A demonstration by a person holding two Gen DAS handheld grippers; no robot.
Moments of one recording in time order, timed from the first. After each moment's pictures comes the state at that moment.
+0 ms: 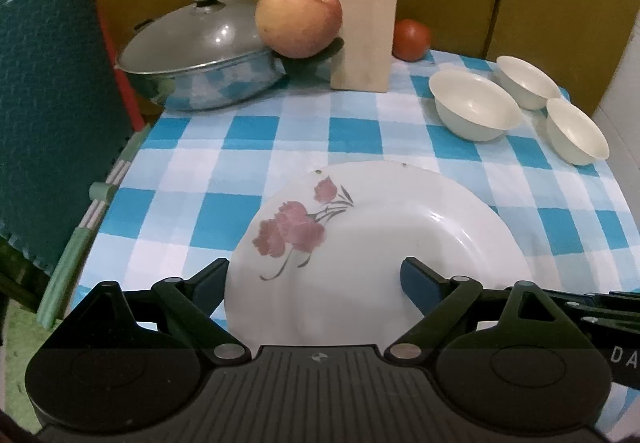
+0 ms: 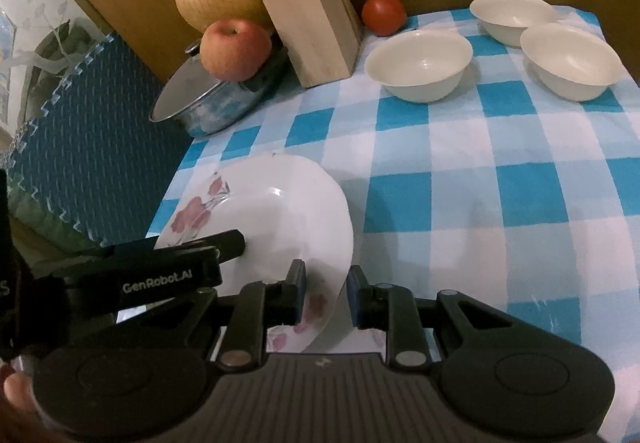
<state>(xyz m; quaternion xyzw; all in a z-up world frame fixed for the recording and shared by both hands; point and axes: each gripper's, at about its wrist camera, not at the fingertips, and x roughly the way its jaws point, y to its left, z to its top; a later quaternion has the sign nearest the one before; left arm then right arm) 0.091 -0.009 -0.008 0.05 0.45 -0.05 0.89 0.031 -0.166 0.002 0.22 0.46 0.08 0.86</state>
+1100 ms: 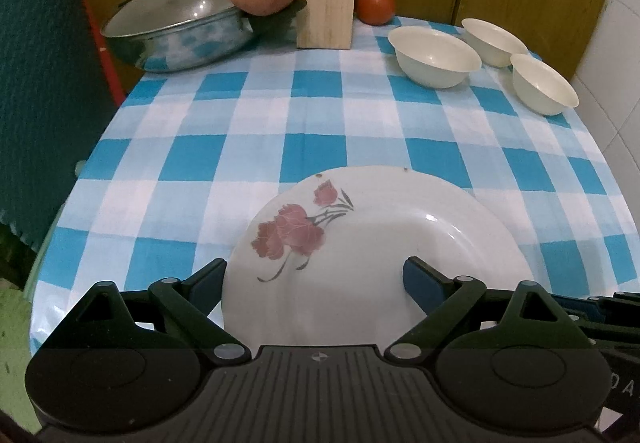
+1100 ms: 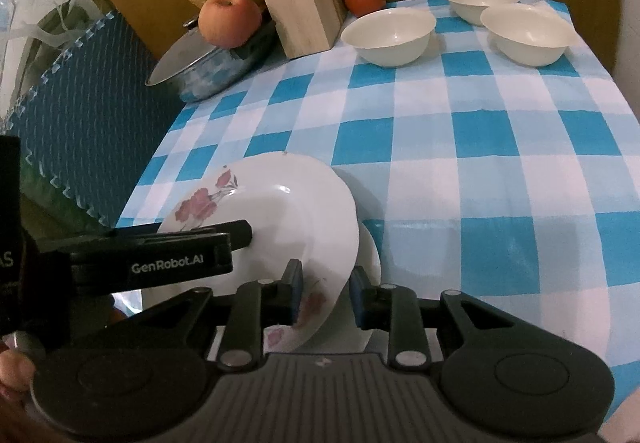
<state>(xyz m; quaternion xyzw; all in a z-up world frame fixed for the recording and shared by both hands) 0.040 -0.027 -0.026 0.05 0.47 -0.07 0.88 -0.030 -0.169 -0.007 0.19 0.46 0.07 0.86</state>
